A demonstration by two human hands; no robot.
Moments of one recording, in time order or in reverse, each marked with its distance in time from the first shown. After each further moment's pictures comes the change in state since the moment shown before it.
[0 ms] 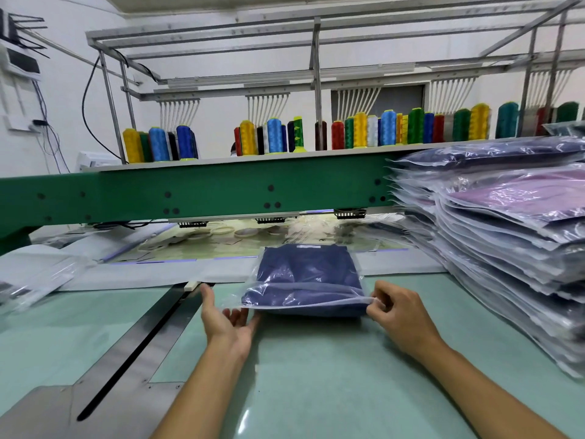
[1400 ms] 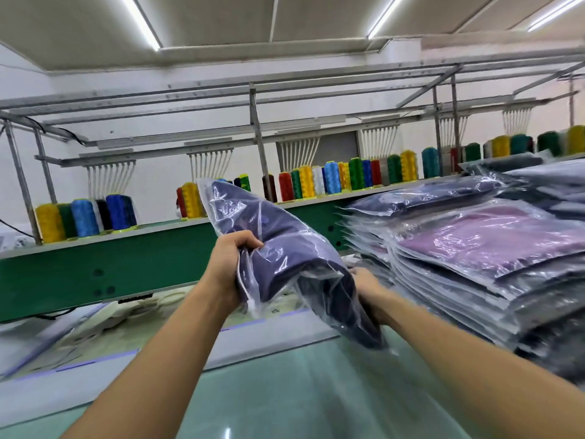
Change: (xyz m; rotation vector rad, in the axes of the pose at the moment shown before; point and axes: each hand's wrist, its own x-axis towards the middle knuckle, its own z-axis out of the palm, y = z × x) left_hand -0.059 0.035 0.229 0.655 -0.765 -0.010; right_hand 0.163 -0.009 -0.038 0.510 -0.102 0.681
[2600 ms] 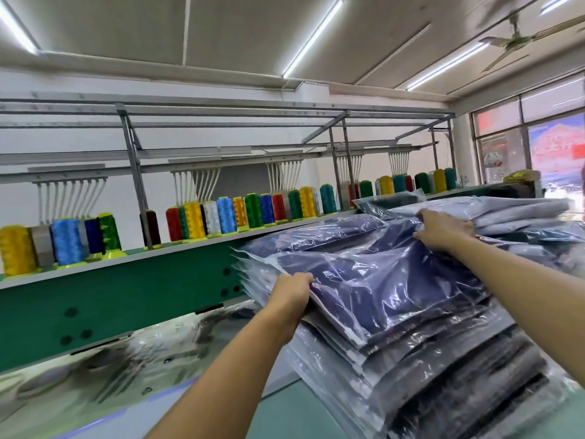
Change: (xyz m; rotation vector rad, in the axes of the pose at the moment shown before) left_hand 0.124 -0.144 0.256 0.410 -0.141 -0.160; right_hand 0.051 -0.043 -0.423 -1.153 0.764 0.080
